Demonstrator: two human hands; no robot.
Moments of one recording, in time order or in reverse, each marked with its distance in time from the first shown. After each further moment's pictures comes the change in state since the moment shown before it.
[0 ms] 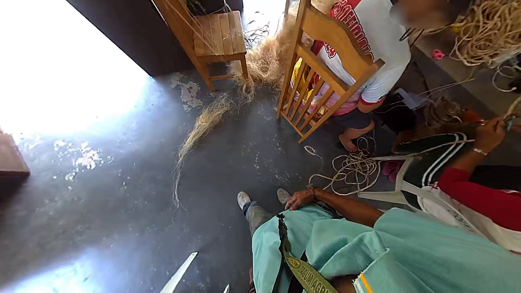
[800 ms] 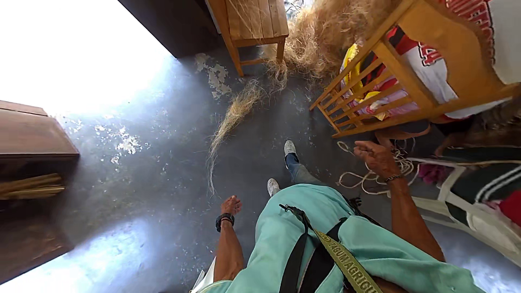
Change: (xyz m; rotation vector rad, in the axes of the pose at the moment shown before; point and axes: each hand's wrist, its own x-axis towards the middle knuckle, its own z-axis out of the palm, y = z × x) left_hand 0.162 0.077 -0.408 -0.829 0.233 -0.052; right_hand -0.050 -0.158 -0.136 -0.073 1.369 0.097
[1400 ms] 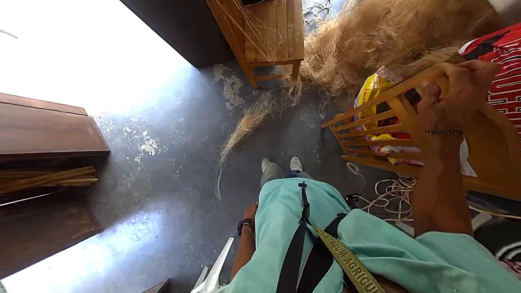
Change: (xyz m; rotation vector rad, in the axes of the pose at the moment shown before) left_hand -0.061 0.129 0.139 0.561 -0.104 0.118; right_hand 0.273 -0.080 -0.182 -0.398 0.689 -0.346
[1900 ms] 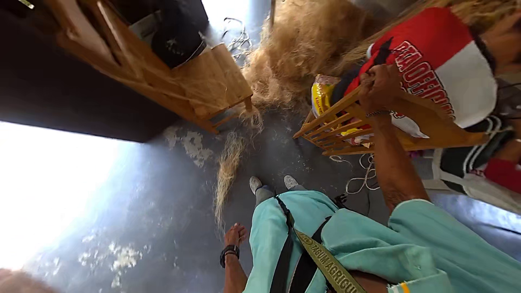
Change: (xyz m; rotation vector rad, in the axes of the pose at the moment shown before) left_hand 0.137 0.108 -0.171 -0.295 -0.013 -0.060; right_hand 0.058 -0.024 0.049 -0.325 0.088 0.448
